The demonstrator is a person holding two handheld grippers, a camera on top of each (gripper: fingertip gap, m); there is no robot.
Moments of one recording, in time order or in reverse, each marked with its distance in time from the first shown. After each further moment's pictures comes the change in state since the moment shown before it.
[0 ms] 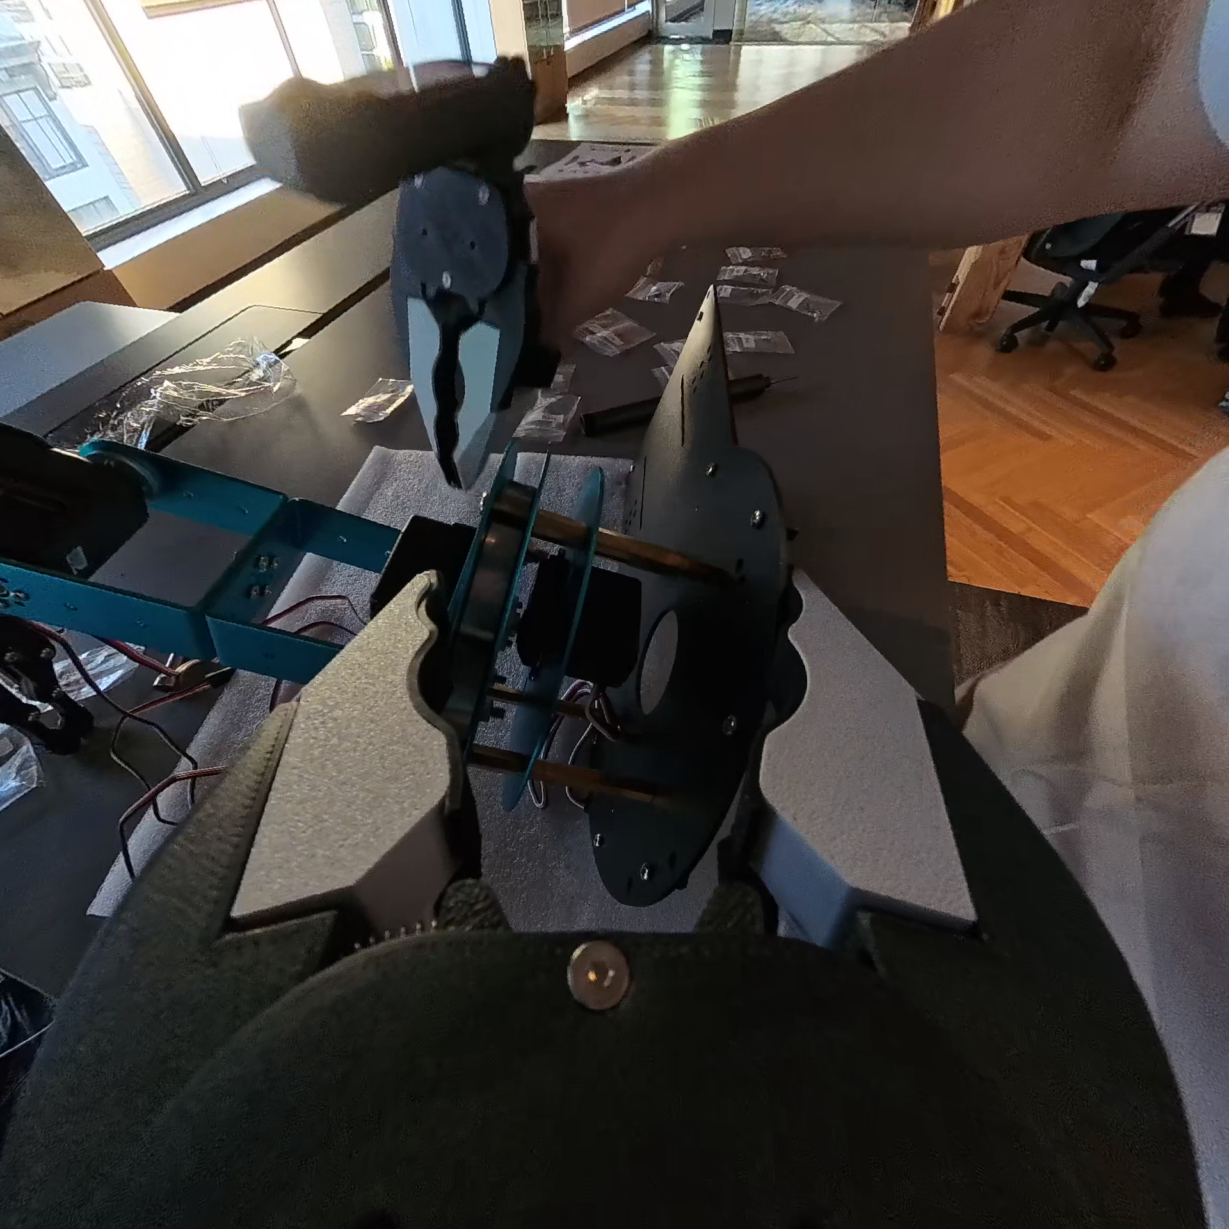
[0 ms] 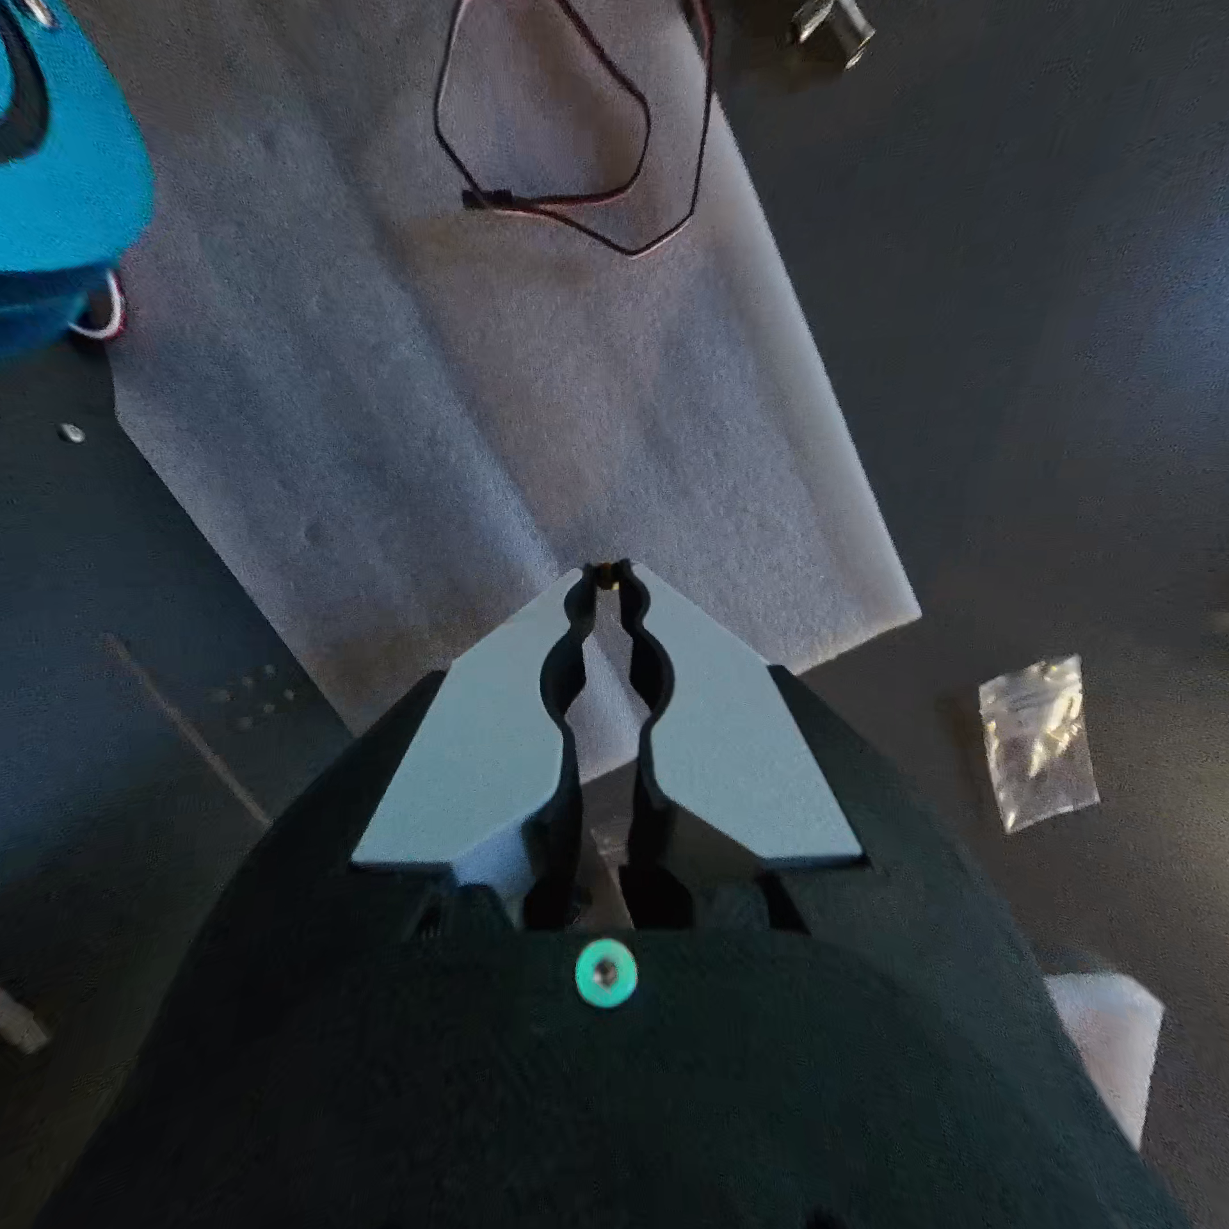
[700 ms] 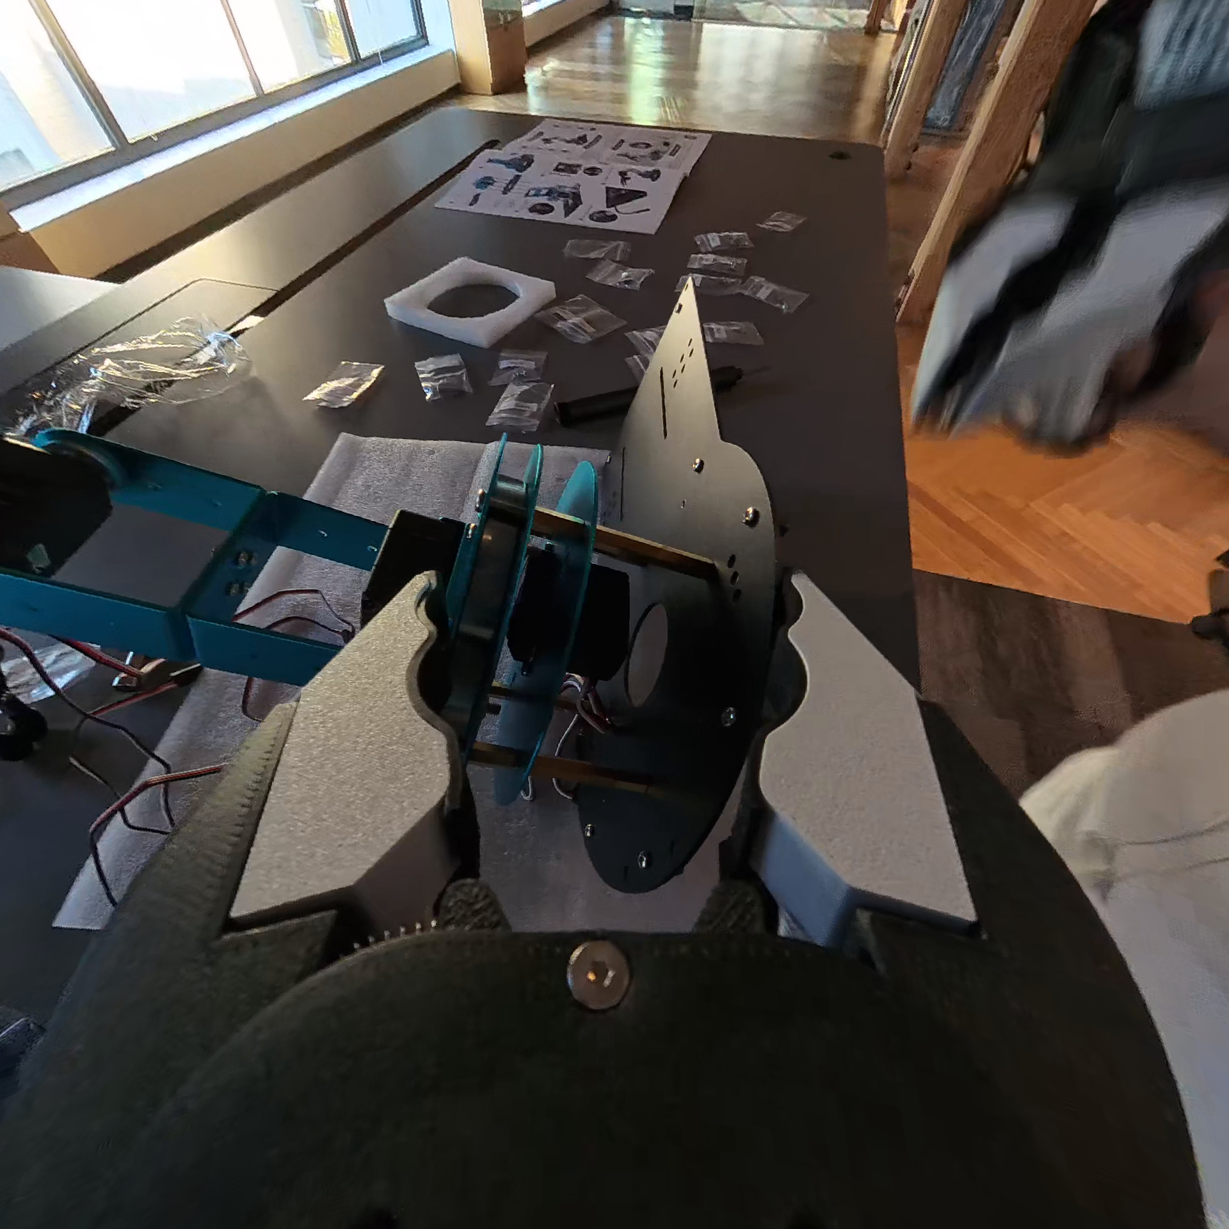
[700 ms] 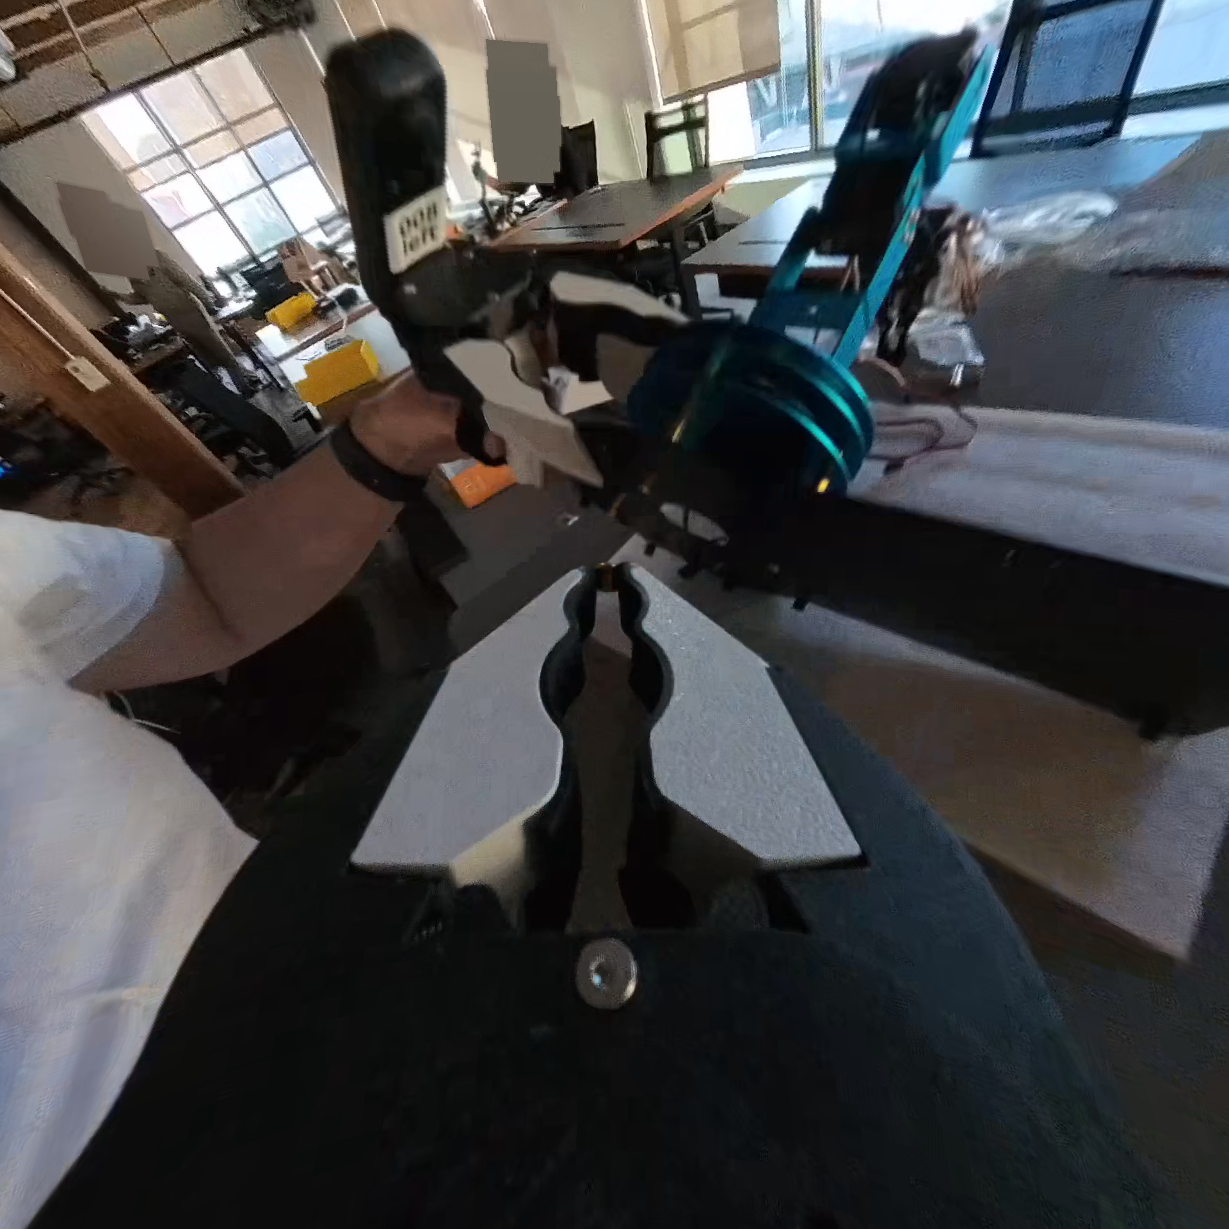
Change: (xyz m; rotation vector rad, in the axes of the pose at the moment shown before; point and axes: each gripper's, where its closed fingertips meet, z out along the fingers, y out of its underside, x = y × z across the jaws) left arm 0.002 0.000 -0.002 -0.025 0.061 -0.025; right arm -0.231 -0.044 -0.129 0.914 0.038 0.535
